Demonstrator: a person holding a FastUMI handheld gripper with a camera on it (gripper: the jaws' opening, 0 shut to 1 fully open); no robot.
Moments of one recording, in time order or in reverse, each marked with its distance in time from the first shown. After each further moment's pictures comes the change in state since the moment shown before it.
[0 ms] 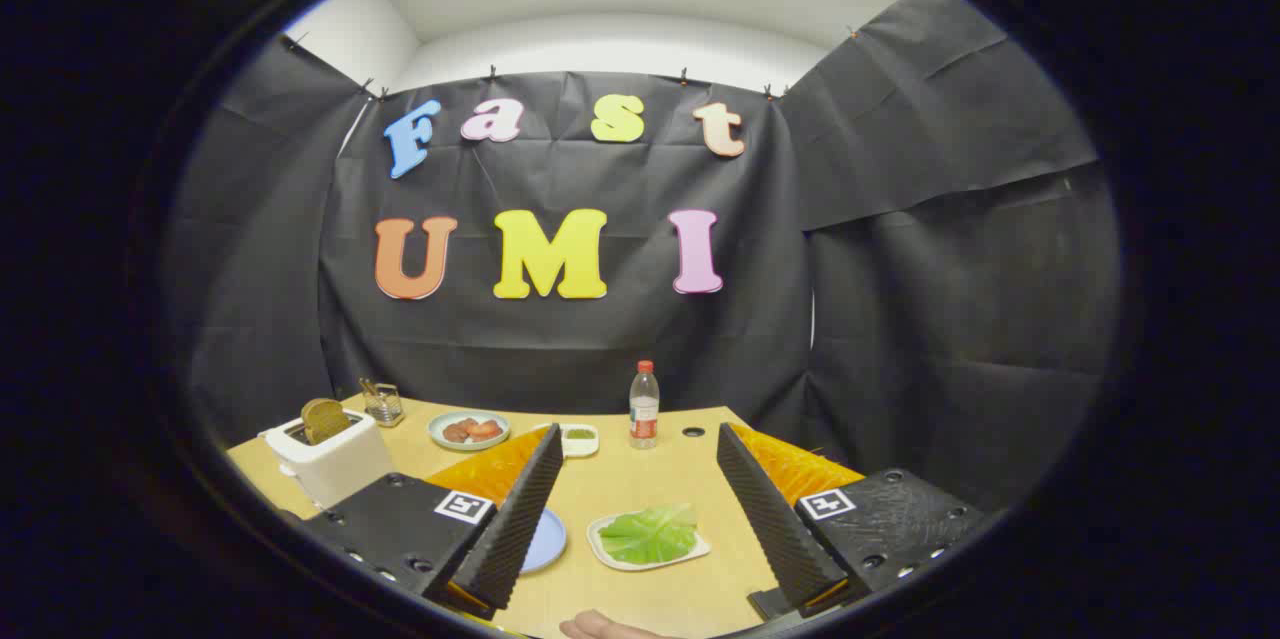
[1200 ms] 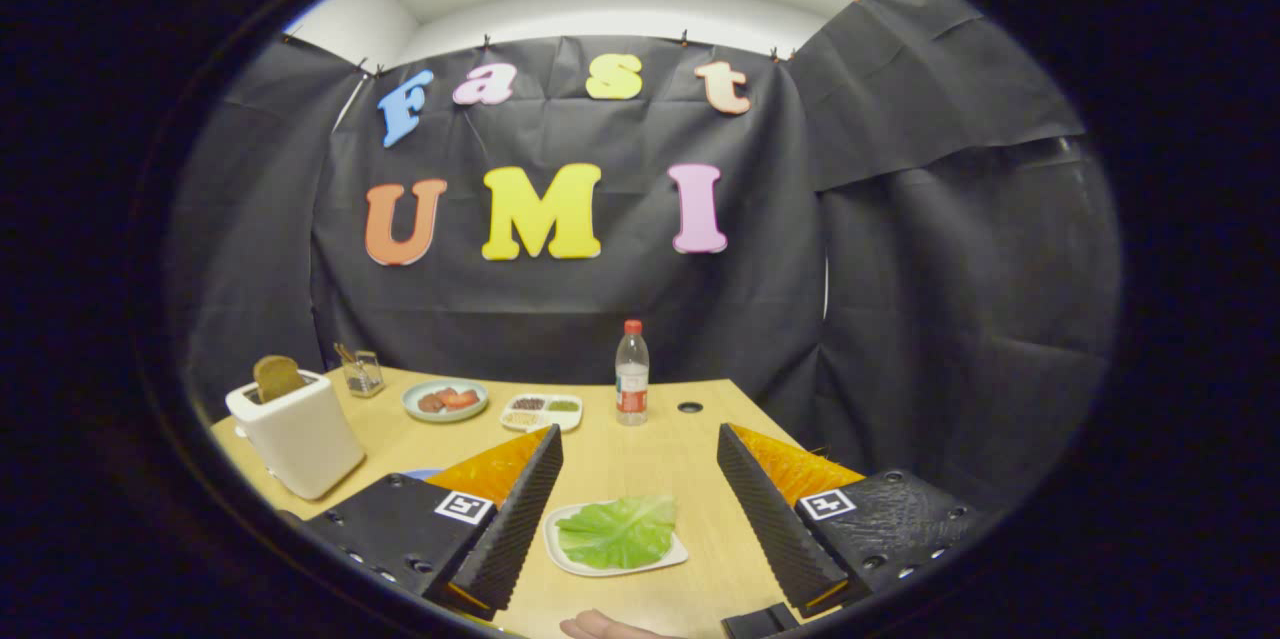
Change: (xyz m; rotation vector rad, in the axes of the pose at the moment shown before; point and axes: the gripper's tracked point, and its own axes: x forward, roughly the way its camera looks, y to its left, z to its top) arm 0.099 -0.048 -0.087 -0.024 0.150 0.023
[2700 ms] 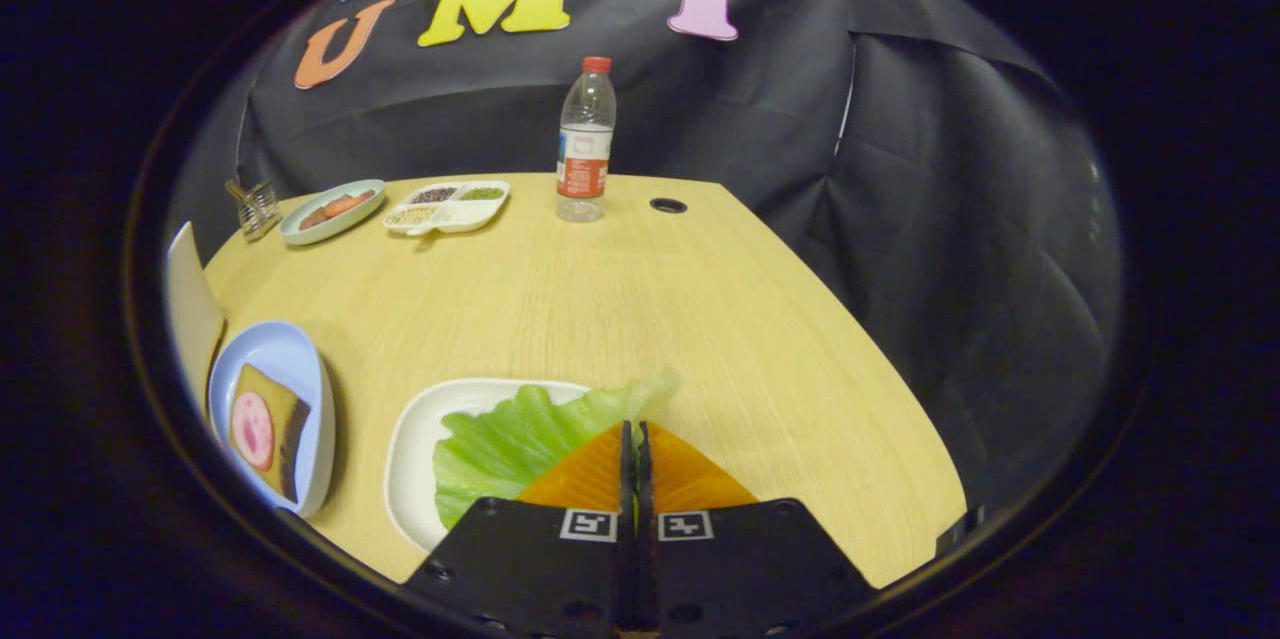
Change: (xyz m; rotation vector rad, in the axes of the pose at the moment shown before) arm 0.108 -0.026 -0.145 -0.075 0.510 -0.146
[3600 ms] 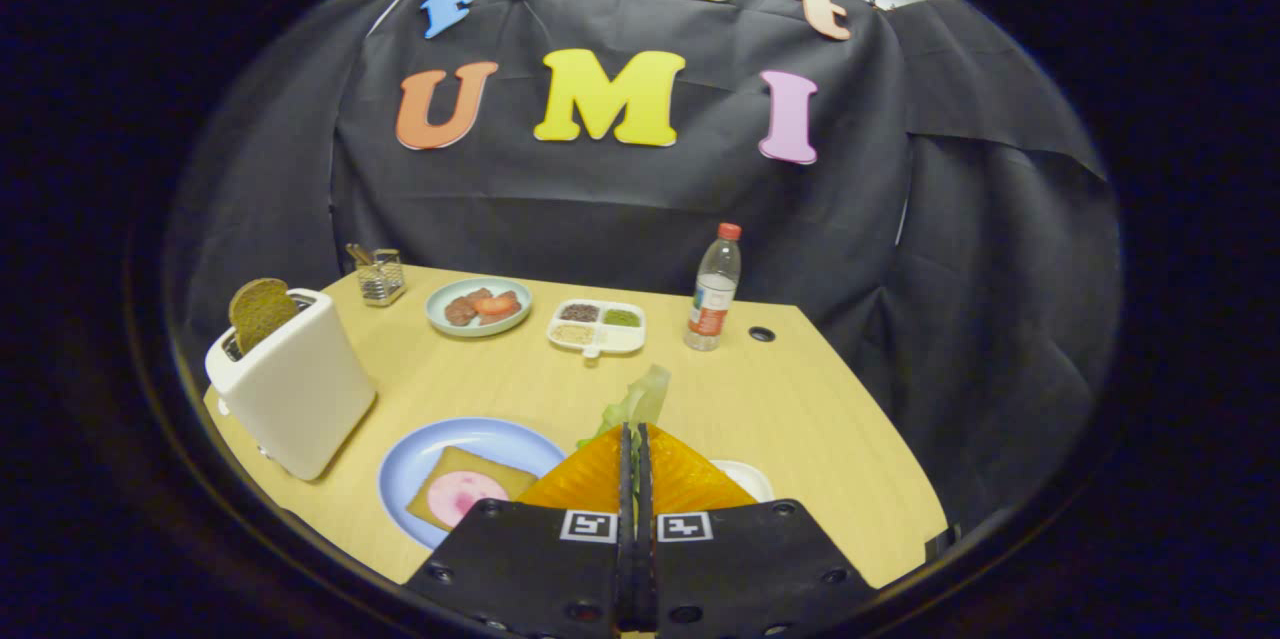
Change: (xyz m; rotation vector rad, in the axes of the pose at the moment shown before) arm -0.152 0.156 0.072 -0.101 -0.237 0.234
